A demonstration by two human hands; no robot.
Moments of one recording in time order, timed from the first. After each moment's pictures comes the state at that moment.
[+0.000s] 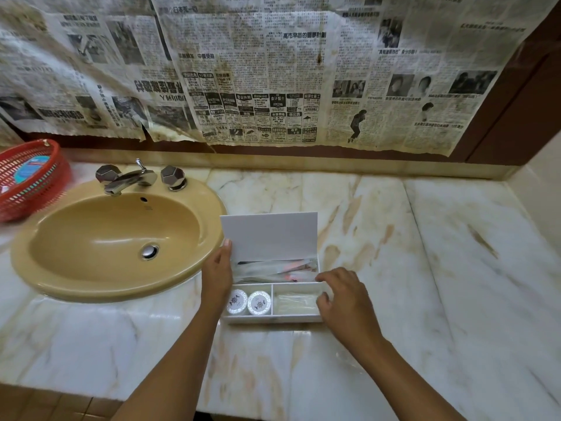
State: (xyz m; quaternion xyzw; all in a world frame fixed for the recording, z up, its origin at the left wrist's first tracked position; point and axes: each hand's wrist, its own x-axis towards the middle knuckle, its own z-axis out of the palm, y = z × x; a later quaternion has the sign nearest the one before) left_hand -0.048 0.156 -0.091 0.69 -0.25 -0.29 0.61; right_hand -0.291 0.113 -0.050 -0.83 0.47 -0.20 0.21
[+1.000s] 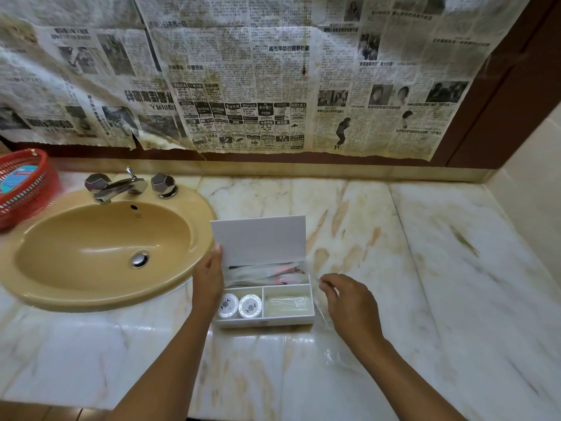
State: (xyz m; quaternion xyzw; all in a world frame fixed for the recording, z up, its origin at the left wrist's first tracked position) left_hand -0.049 0.156 -0.090 0.70 -0.26 -0.28 0.60; right_hand -0.308 0.114 -0.035 -0.77 0.53 -0.23 0.25
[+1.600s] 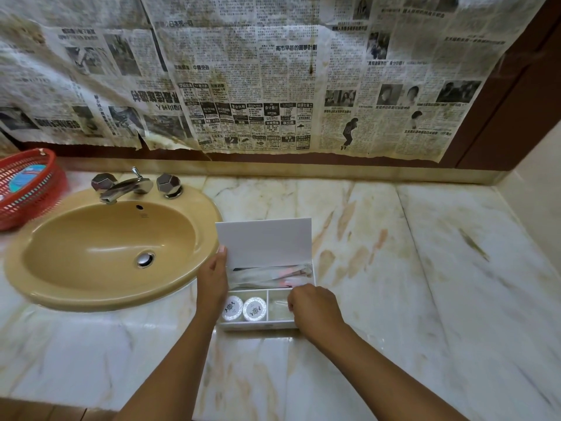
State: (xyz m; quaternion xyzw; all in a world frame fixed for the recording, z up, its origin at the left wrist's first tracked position) left_hand -0.046 0.155 -0.096 0.69 -0.26 -0.29 0.61; right_hand -0.248 0.115 -0.034 -0.89 0.42 0.09 0.16
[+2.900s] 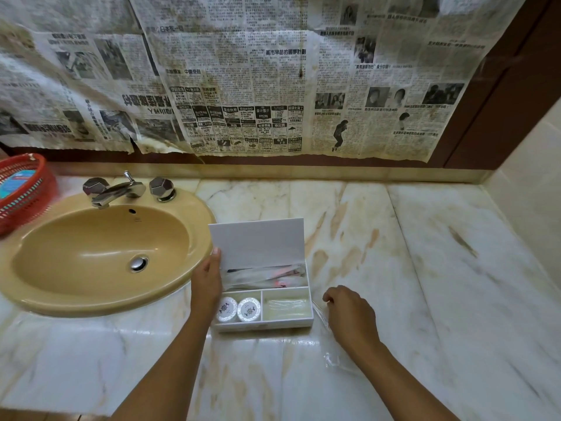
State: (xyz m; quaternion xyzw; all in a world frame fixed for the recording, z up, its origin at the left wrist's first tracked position) left_hand -0.047 0.155 -0.094 0.70 -0.25 -0.28 0.60; right_hand -0.314 0.107 -0.064 -0.79 0.57 -0.07 0.21
